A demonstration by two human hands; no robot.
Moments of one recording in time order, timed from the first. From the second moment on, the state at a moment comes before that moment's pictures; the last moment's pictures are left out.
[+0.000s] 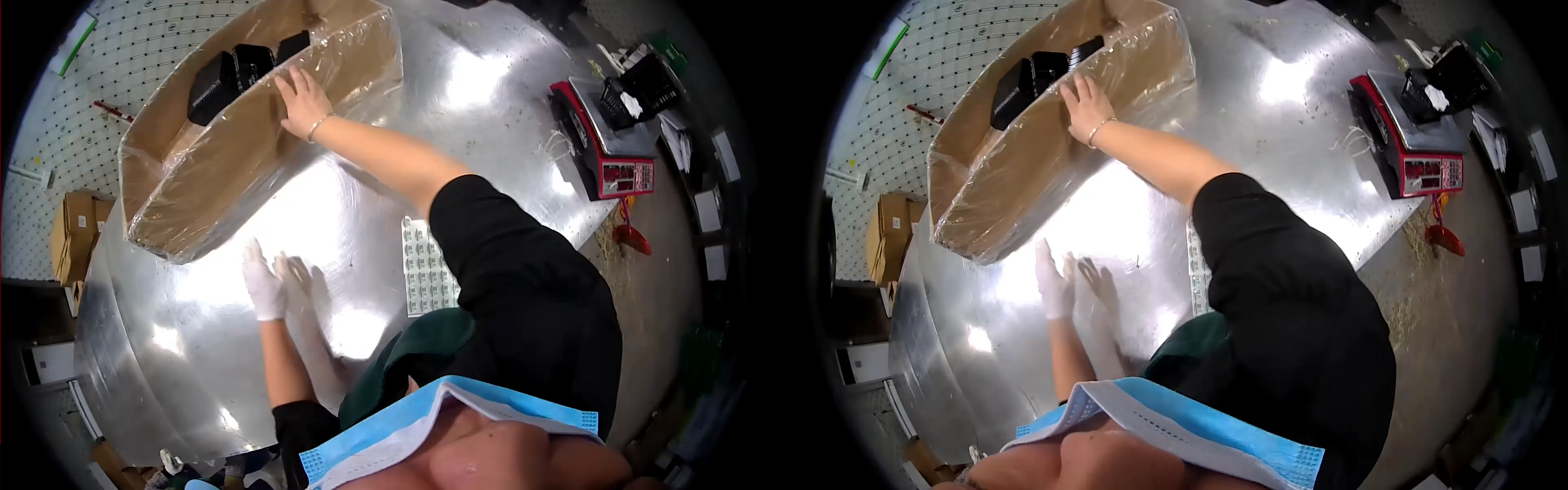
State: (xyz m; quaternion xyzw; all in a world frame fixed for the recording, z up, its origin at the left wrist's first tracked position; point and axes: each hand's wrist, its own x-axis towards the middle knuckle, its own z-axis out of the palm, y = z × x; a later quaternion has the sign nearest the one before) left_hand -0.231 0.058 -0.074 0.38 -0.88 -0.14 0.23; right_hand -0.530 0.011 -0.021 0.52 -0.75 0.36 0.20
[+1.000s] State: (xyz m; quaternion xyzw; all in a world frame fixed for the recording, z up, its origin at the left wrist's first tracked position) left_hand -0.300 0.326 -0.085 0.34 -0.43 -0.82 0.13; right_hand -0.605 0.583 -0.041 0.34 -0.83 0.42 -0.08
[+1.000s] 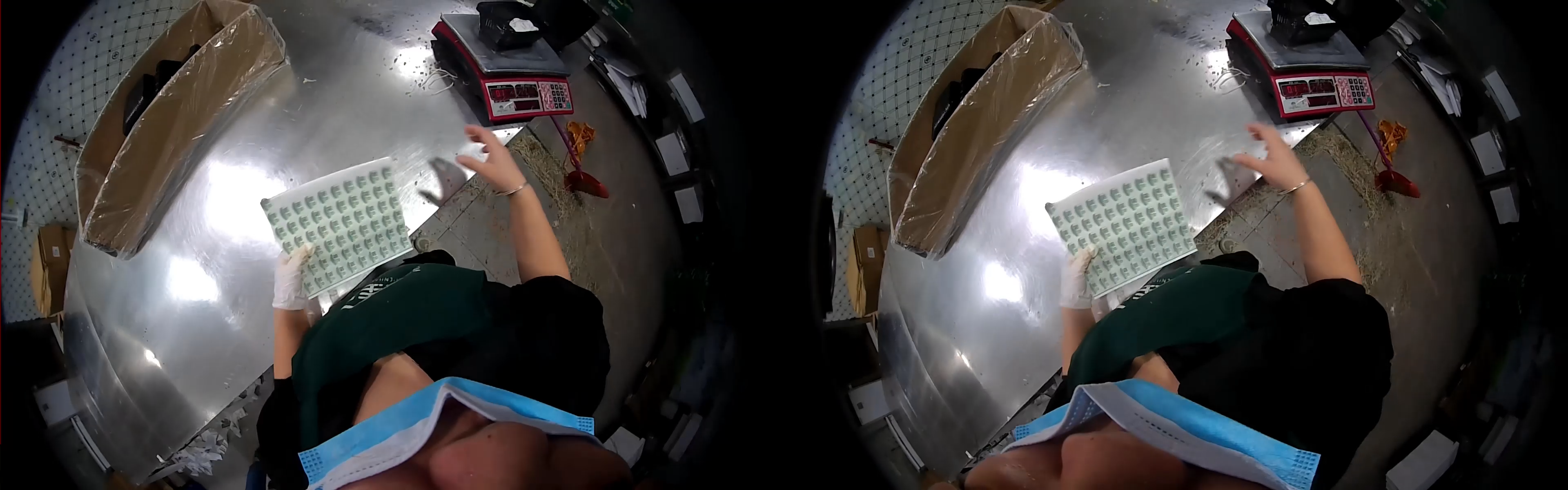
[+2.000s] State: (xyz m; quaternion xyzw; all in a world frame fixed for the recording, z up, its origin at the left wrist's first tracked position) left_hand -0.397 0.416 -0.097 0.53 -0.23 -0.66 0.48; right_hand -1.037 0.474 -0.140 0.10 -0.87 0.48 0.00
